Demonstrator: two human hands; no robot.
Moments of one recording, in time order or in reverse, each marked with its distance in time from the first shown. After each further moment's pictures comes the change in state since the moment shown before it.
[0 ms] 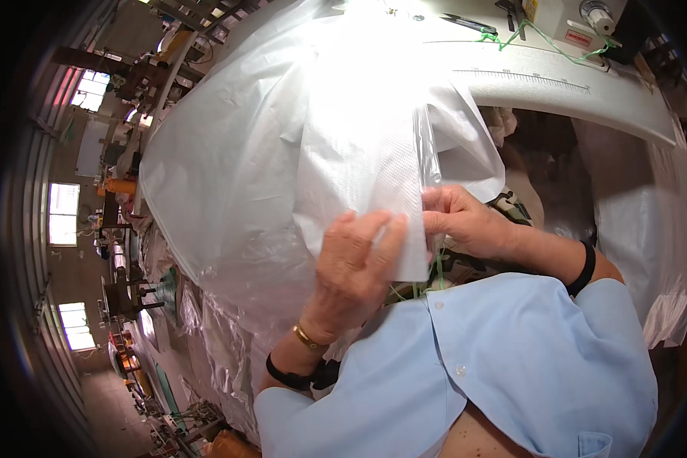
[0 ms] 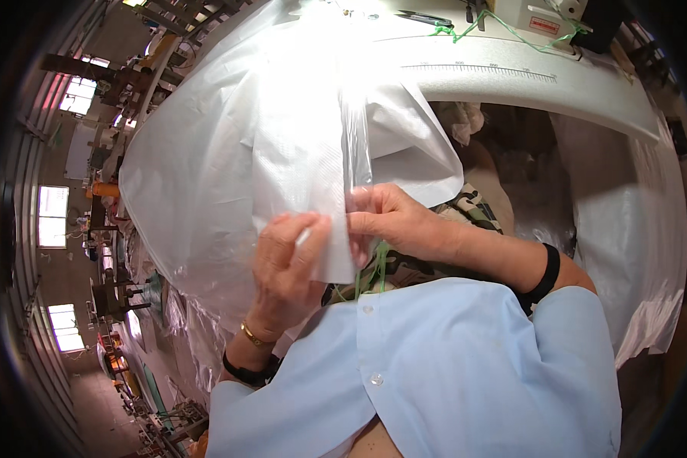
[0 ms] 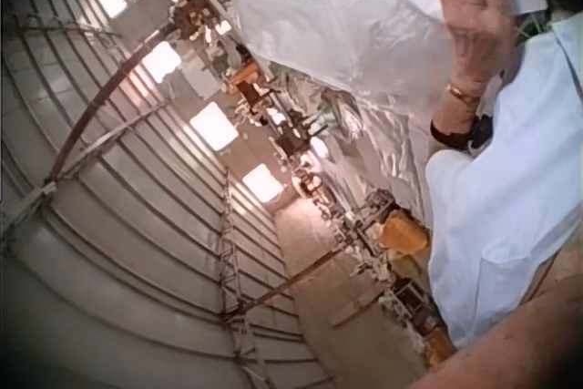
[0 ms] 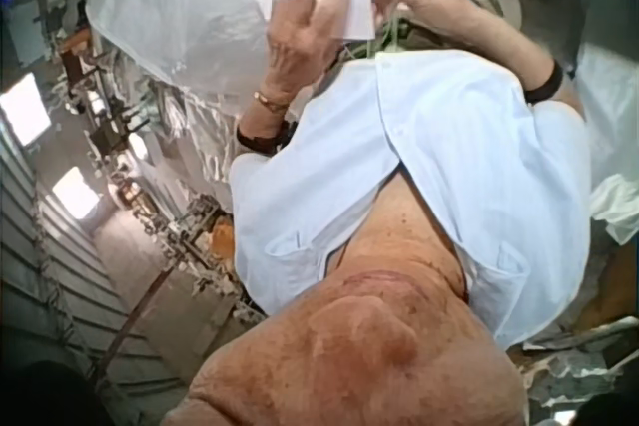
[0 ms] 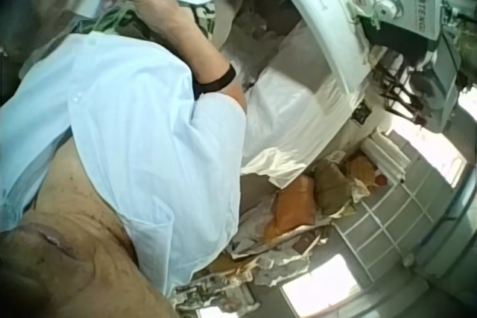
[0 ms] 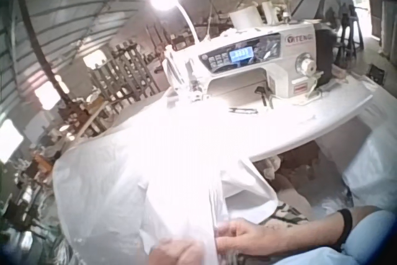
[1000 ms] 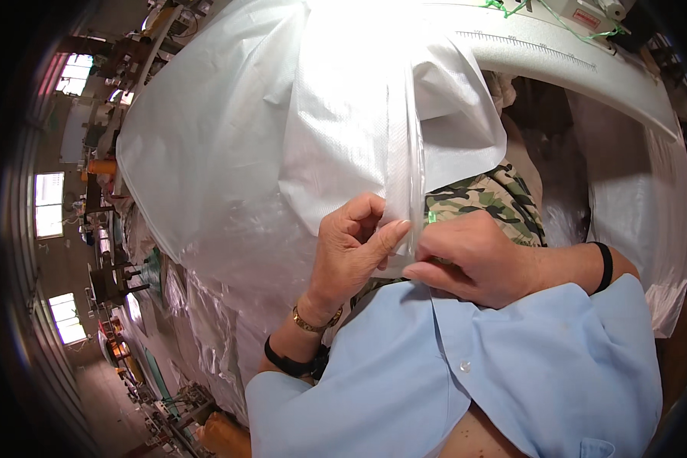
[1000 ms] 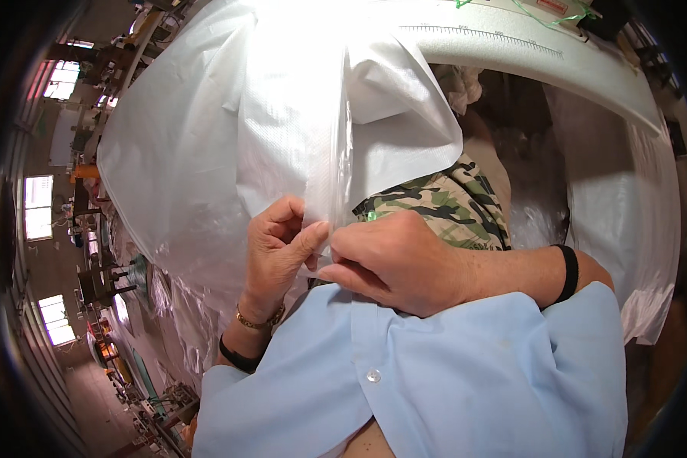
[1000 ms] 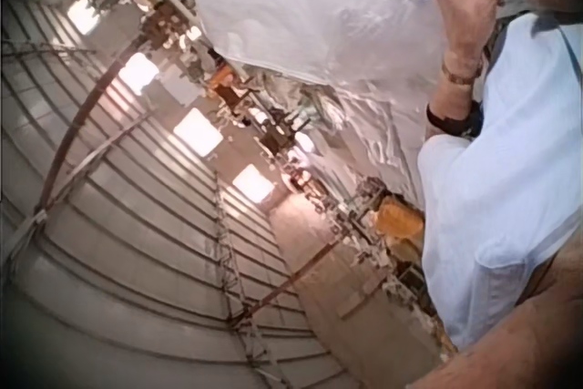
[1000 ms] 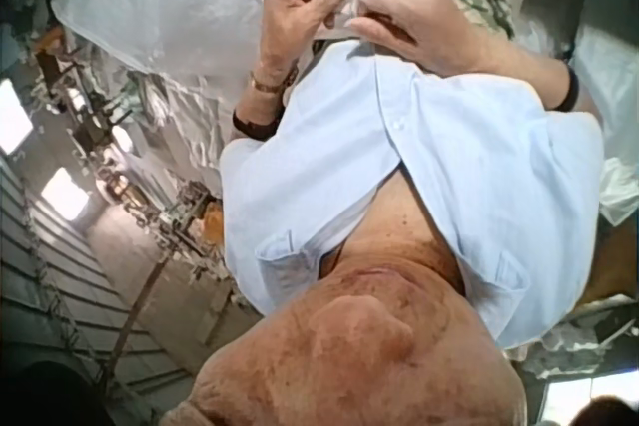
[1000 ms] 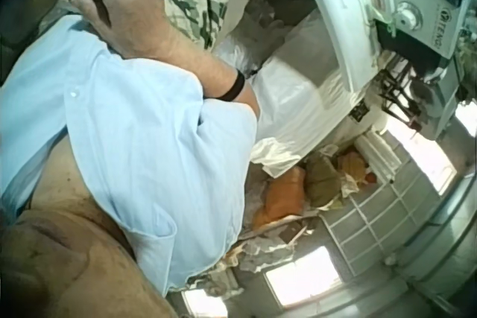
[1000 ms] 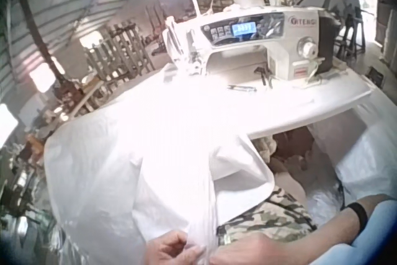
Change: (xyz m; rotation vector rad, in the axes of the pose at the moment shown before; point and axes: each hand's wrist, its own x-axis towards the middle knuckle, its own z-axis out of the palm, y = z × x) left_hand -0.017 0.008 0.019 -1.357 -0.071 -0.859; right_hand -0.044 -0.004 0.047 -1.002 0.028 -0.328
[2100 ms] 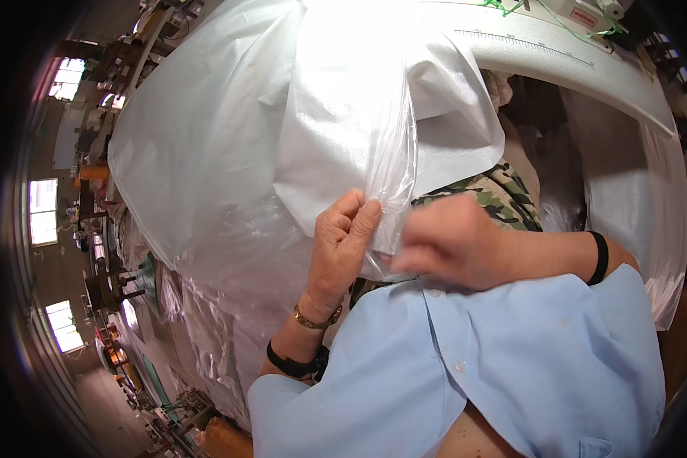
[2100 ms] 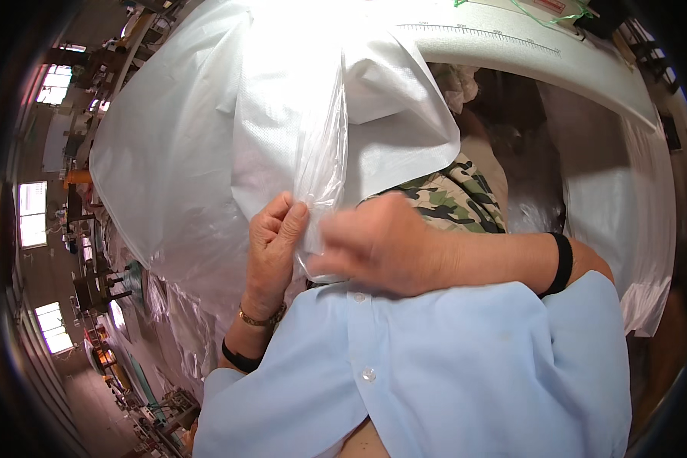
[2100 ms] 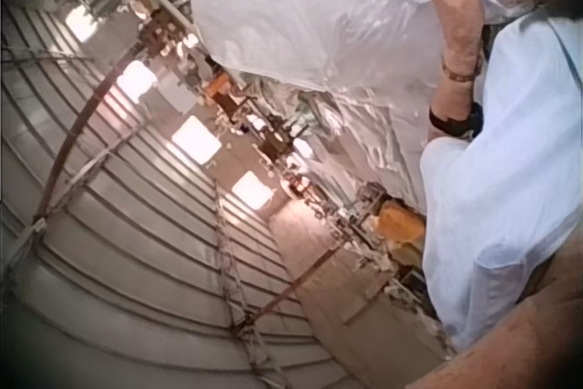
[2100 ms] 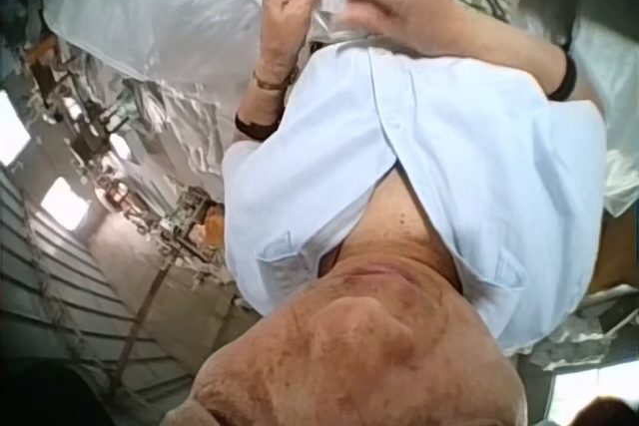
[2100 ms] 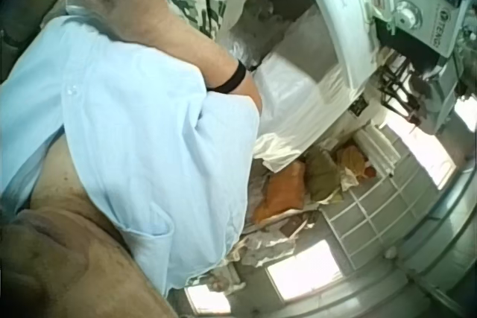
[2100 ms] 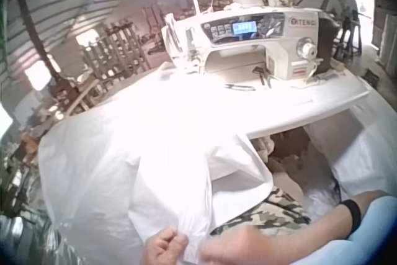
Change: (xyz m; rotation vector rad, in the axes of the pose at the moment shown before) left_hand 0.007 -0.024 -0.016 -0.084 0.061 0.016; right_hand 0.018 0.016 0.006 -0.095 -0.108 -0.056
